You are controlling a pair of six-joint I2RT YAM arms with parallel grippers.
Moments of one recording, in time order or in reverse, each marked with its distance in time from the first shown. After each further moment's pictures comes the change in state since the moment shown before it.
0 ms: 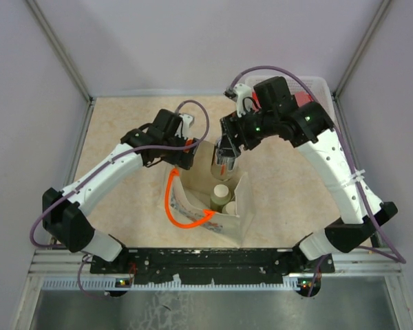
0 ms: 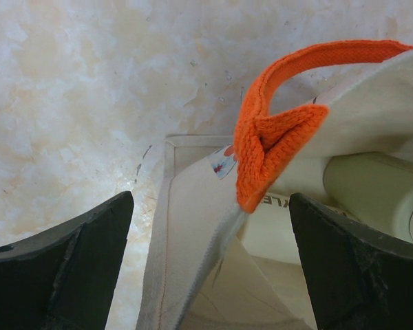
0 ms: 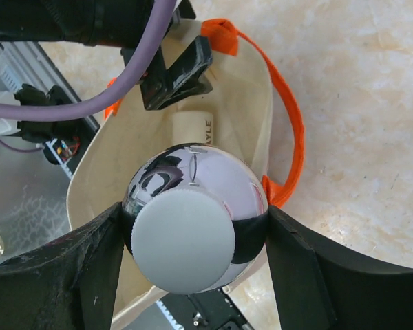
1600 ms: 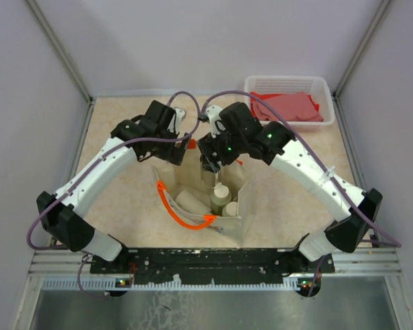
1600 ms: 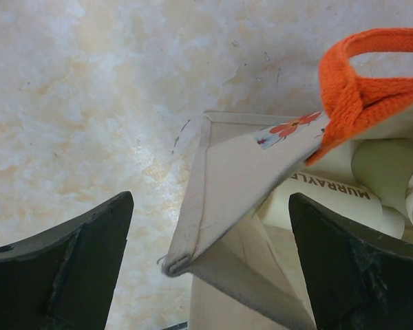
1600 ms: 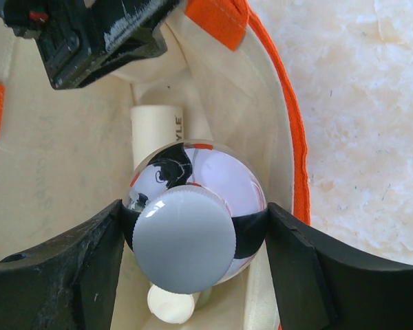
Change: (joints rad) left arm 0.024 0.000 0.134 -0.179 -0.056 0.029; right arm 0.217 0.006 -0.282 0.251 0.271 0.001
